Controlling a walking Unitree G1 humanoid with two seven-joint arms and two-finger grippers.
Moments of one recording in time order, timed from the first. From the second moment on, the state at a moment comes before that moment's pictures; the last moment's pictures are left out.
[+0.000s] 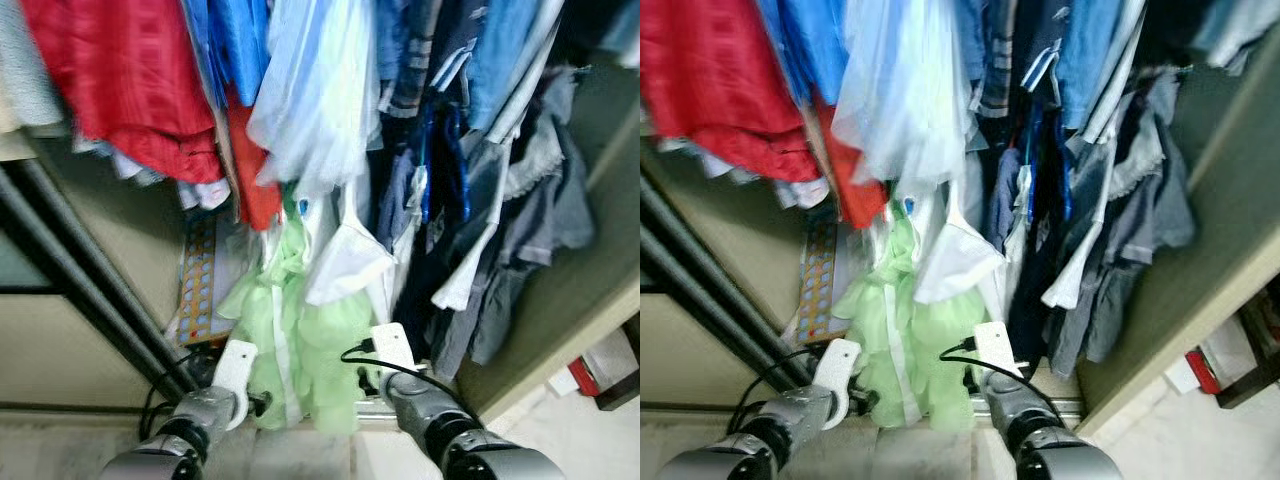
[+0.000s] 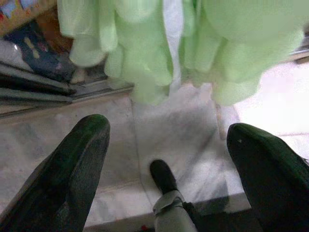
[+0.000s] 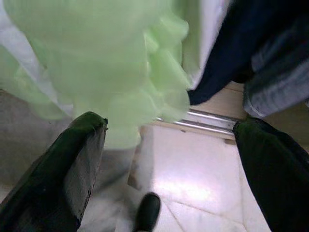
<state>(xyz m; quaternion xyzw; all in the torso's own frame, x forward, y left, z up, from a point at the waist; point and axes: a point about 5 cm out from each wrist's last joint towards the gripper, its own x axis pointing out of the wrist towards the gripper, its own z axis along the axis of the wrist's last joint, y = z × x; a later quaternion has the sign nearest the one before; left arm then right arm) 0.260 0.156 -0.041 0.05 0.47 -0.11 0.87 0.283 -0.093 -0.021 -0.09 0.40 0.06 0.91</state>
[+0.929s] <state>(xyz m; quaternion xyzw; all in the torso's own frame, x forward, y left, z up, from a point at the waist) 0.265 0.149 -0.038 0.06 0.46 -0.11 0.88 0.285 -0.099 -0.020 -0.11 0.39 0.07 0.91</state>
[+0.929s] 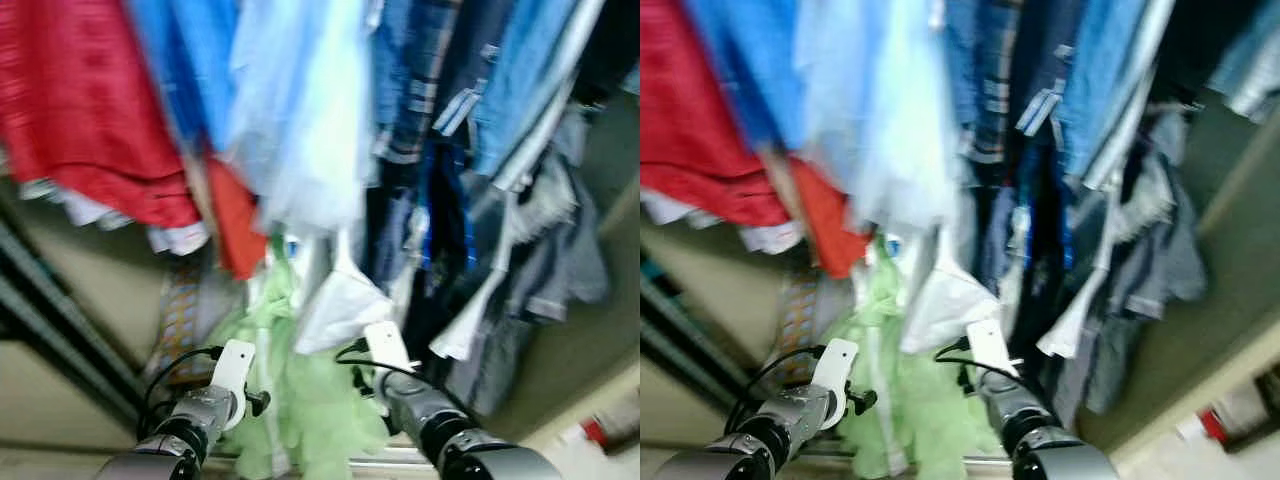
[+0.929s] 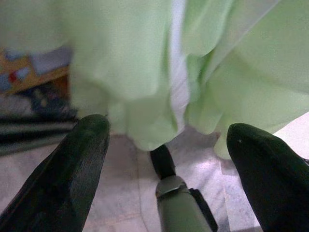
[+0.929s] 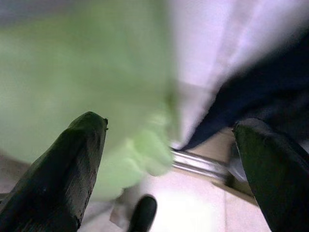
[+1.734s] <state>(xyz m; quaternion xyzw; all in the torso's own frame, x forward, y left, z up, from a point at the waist) 0.264 0.143 -0.039 0.06 0.46 -0.12 0.88 0.282 -0.104 -0.023 -0.11 0.39 0.08 0.91</state>
